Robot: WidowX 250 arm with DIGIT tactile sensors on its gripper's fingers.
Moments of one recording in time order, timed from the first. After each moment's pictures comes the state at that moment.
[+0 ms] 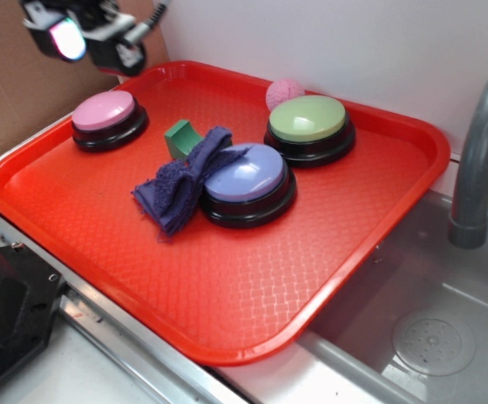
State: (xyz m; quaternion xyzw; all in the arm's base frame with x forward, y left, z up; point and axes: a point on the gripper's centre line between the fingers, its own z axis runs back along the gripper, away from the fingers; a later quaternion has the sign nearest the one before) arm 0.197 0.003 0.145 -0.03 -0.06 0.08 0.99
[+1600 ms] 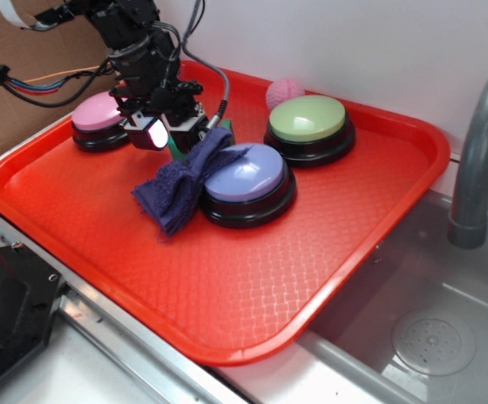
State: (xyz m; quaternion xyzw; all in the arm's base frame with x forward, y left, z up) arm 0.252 0.036 0.030 -0.08 -0.06 0.16 0.98
